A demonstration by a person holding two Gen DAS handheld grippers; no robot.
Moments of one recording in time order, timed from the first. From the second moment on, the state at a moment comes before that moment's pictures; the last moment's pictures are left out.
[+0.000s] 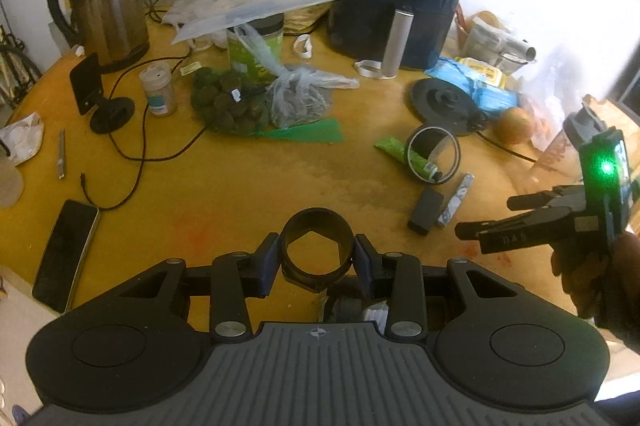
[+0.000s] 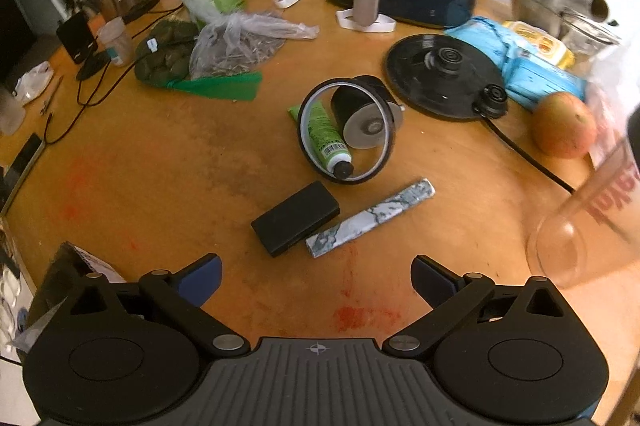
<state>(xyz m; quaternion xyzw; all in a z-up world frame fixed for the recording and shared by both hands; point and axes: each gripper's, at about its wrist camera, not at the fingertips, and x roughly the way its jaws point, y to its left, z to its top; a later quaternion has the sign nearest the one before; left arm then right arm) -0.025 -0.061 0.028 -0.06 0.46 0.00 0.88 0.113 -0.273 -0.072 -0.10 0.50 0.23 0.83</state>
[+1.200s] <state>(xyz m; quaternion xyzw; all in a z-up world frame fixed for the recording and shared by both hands) -0.061 -0.038 0.028 -0.10 0.47 0.09 0.87 0.168 -0.222 -0.128 -0.27 0.47 0.44 0.72</state>
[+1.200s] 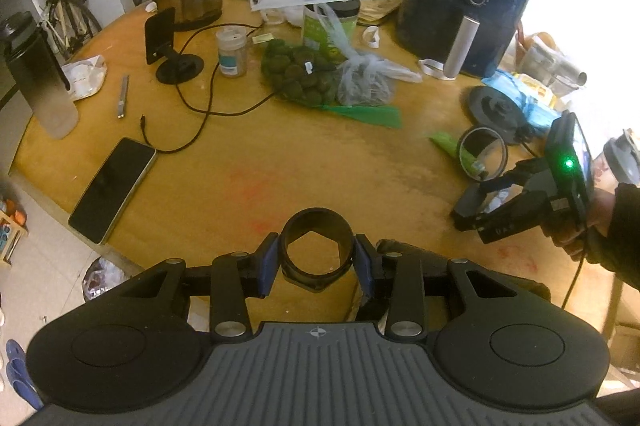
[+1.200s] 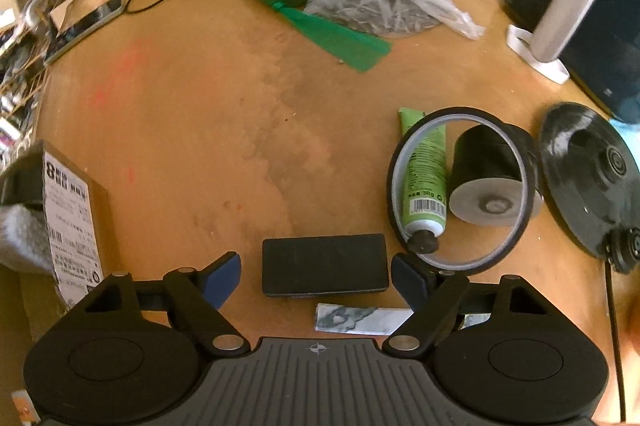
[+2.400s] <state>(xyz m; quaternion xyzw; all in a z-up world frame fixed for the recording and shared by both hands) -0.055 -0.049 0.031 -0.09 0.47 0.05 0.88 0.153 -0.229 -0.103 -0.25 0.46 0.40 0.75</state>
